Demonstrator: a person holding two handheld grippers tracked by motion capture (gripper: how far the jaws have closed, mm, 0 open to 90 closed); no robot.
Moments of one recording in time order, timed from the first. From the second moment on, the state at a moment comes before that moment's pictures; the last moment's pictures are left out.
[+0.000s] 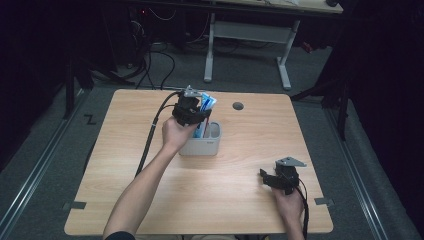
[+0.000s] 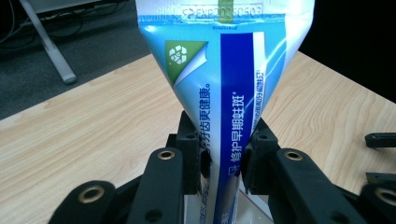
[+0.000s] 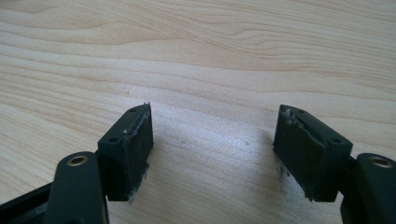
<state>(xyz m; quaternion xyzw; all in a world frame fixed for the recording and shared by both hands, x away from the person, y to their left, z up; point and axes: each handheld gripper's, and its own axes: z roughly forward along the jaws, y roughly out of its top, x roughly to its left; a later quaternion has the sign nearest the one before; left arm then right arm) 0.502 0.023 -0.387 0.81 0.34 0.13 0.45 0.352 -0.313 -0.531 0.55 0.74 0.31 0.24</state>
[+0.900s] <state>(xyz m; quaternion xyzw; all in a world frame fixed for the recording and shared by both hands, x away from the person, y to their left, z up) 0.493 0.033 -0.403 0.83 0.35 0.14 0.42 0.352 -0.313 -0.531 0.55 0.74 0.31 0.24</state>
